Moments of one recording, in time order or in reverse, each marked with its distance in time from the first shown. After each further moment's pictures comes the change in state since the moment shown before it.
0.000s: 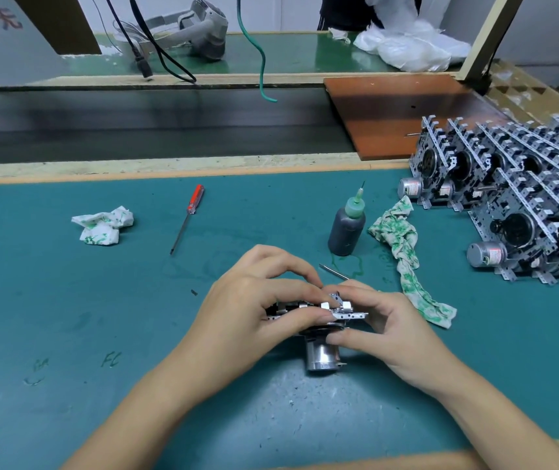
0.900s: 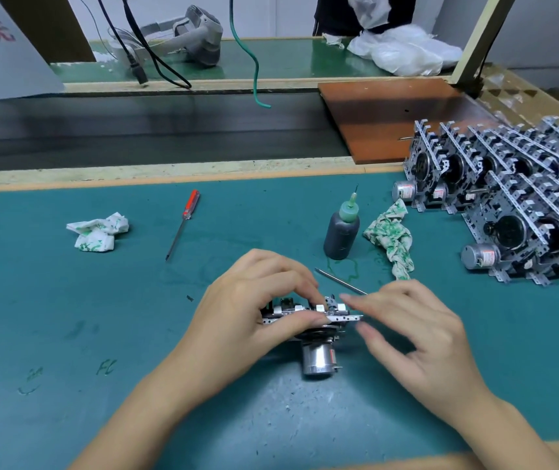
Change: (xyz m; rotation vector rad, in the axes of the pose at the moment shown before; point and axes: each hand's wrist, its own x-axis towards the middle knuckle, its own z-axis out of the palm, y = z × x) left_hand 0.002 0.000 -0.001 0.003 0.006 -0.005; right_hand -0.020 0.006 -0.015 -0.893 0.392 -0.537
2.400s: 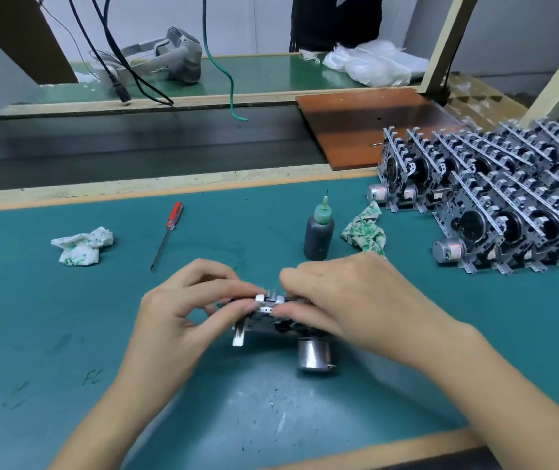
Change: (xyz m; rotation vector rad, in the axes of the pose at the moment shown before) left_hand -0.022 -0.001 -0.014 -0.083 0.232 -0.095; right_hand 0.070 -0.046 -0.018 -0.270 -0.466 -0.251
